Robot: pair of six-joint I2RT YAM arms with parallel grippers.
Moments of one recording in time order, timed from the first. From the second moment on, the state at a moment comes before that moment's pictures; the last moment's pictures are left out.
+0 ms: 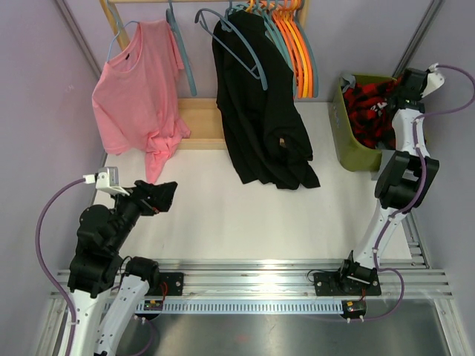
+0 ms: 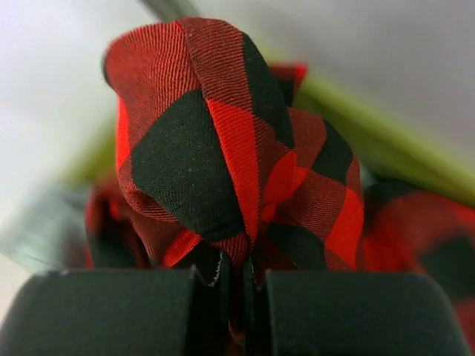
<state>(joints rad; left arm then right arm) -0.24 0.31 0.77 -0.54 0.11 -0.56 -0.31 2.10 1.98 -0.25 0.29 0.56</state>
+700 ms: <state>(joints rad) -0.24 0.32 0.77 -0.50 0.15 -0.57 -0.07 1.18 1.60 -0.15 0.04 0.40</state>
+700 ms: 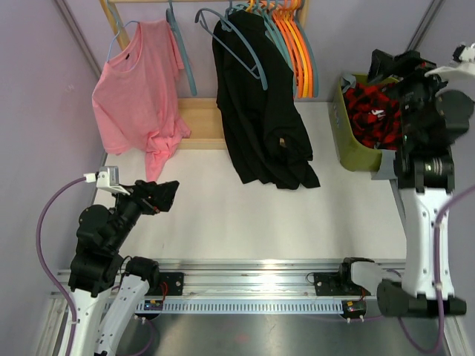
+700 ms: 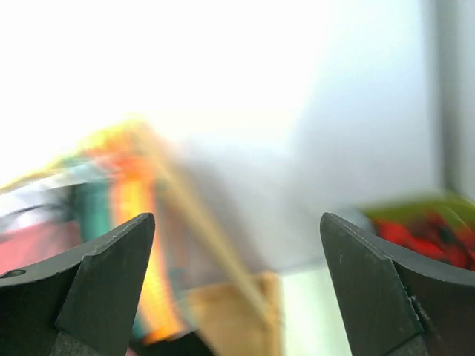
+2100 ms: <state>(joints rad) -0.24 0.22 0.78 -0.57 0.14 -0.51 0.40 1.62 1.99 -0.28 -0.21 0.14</state>
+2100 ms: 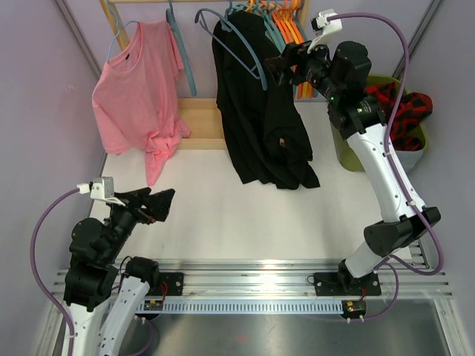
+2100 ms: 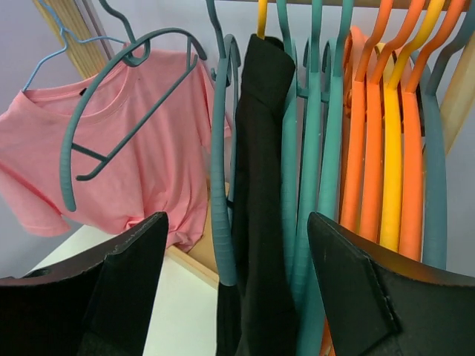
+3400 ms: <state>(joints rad) -0.24 0.20 0.78 -0.60 0.12 -0.50 0.39 1.56 1.91 -0.09 -0.23 0.12</state>
